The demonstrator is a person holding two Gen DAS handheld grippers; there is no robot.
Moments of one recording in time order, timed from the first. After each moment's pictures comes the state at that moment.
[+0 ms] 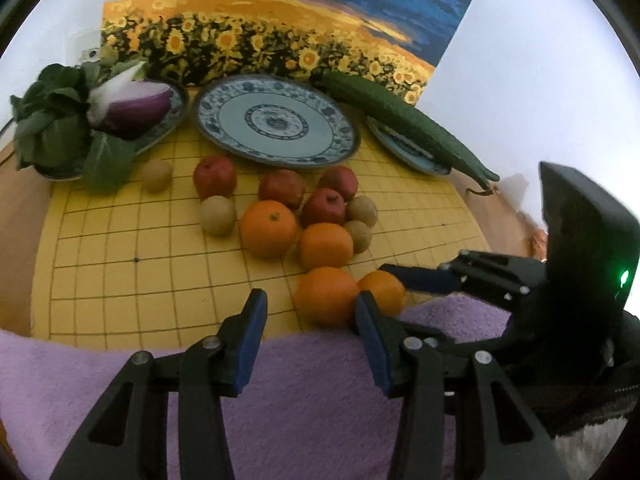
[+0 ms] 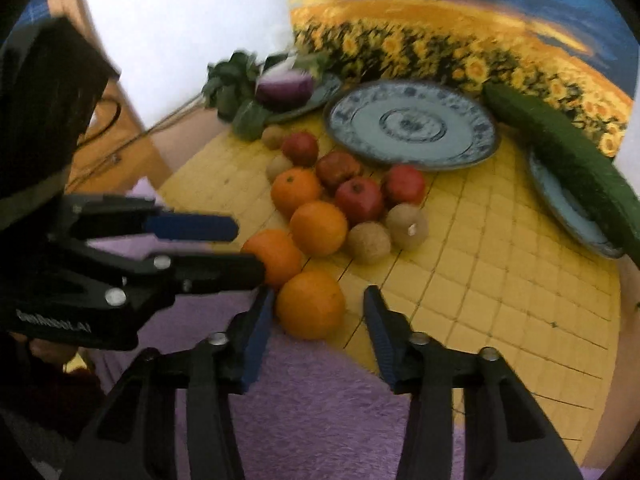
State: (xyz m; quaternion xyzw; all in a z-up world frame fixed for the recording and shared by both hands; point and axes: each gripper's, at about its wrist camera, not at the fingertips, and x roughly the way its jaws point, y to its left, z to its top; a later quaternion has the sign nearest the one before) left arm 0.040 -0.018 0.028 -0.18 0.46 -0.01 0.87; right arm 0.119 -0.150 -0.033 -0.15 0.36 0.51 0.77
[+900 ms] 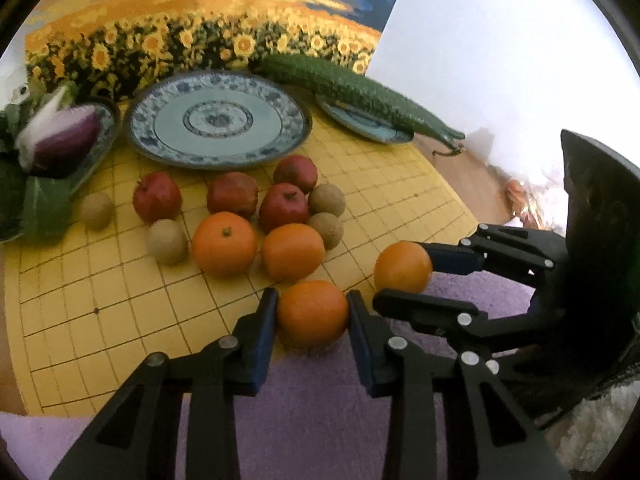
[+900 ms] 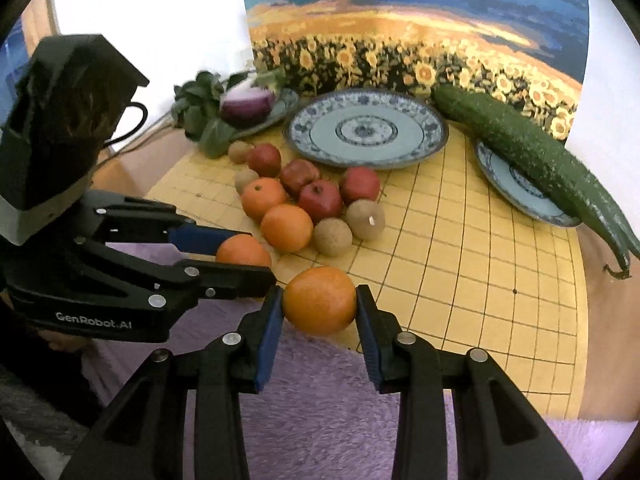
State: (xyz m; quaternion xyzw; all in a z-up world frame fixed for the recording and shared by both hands) left arm 0.058 -0.017 0.027 -0.12 0.47 -0.11 0.87; right arm 0.106 -0.172 -0.022 -0.11 0.35 0.45 0.82
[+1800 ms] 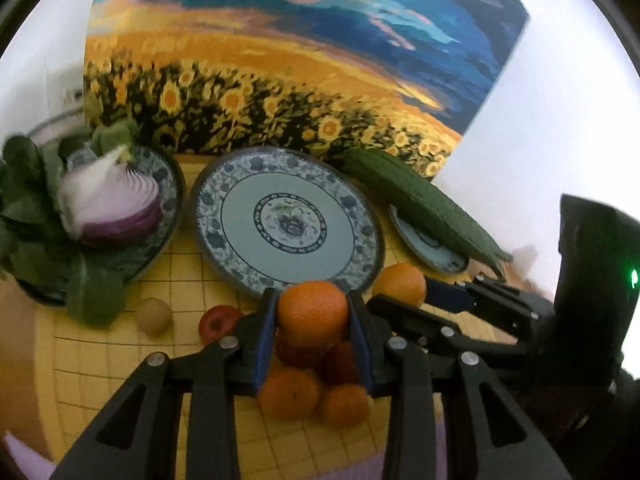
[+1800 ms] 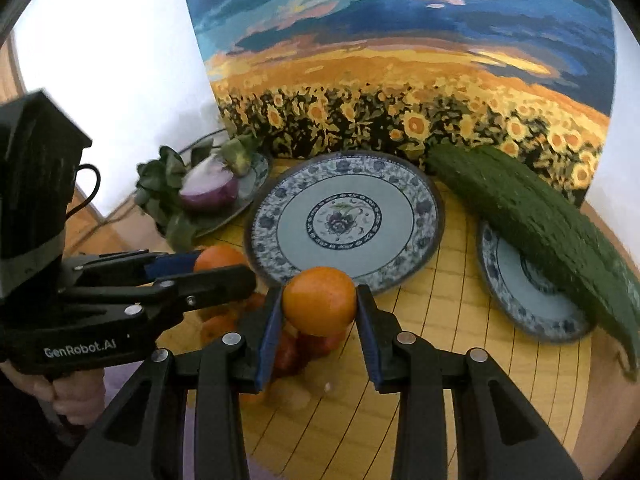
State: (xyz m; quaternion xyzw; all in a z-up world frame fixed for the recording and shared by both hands) left arm 0.121 0.038 0.048 -0.22 0.42 0.01 0.88; right arm 0.191 -0.127 0.008 -0.06 0.34 0.45 0.82
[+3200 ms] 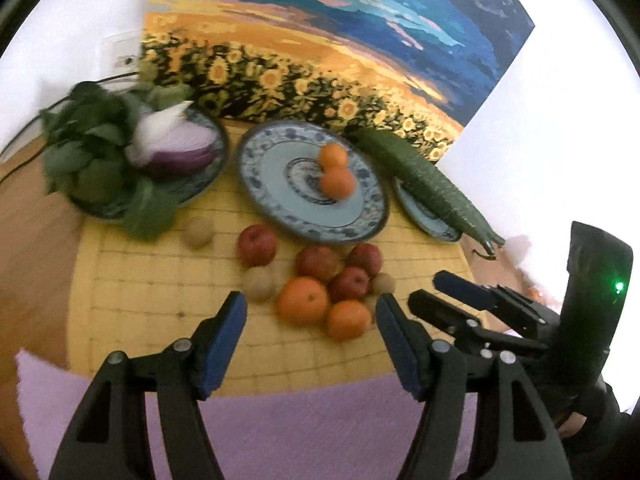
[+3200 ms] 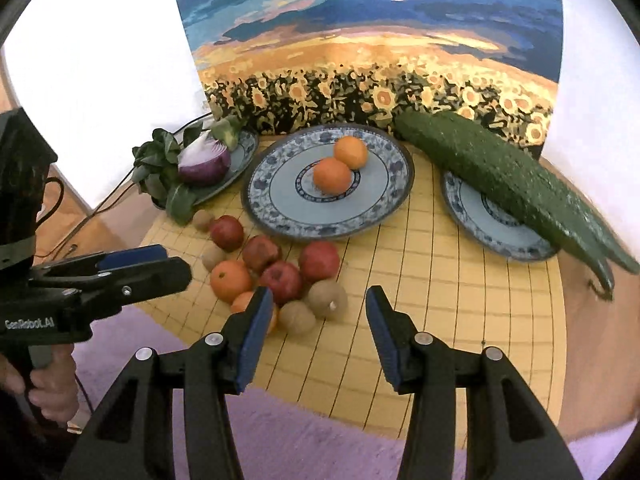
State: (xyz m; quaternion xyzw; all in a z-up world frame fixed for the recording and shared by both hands) left arm 0.049 0.039 0.064 -0.24 0.44 0.03 0.86; right arm 0.146 -0.161 0.004 -0.05 0.37 0.41 0.83
